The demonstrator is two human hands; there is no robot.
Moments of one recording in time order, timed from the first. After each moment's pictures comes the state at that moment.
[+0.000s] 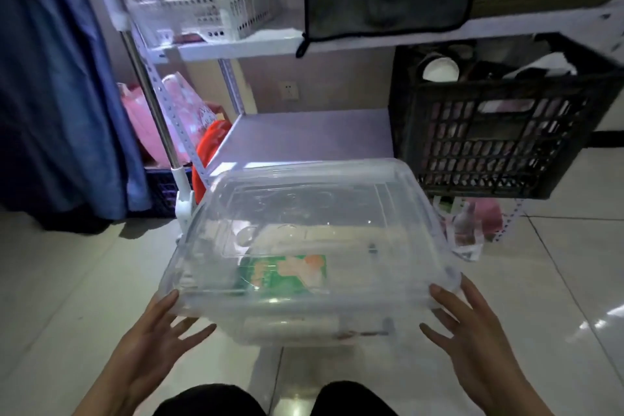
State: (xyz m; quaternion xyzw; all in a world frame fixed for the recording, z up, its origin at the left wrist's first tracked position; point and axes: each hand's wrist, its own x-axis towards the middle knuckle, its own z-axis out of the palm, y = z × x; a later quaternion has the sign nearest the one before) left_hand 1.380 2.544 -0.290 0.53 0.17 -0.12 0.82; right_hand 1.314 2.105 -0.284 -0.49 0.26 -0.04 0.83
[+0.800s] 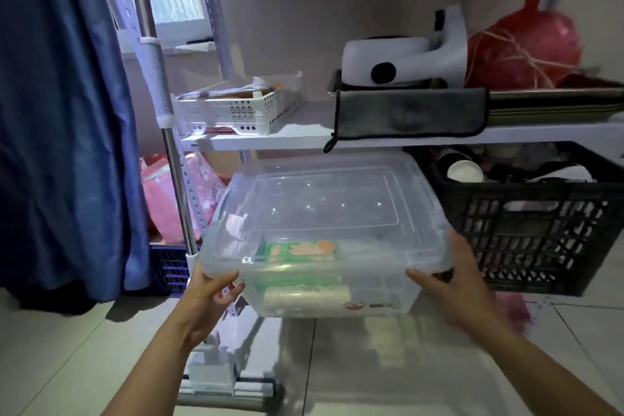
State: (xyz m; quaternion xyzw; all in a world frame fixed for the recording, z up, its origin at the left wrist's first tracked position) left_hand 1.591 2.523 -0.224 0.54 -0.02 -0.07 0.84; right_hand 1.503 2.100 -0.212 -0.86 0.10 -0.17 0.47
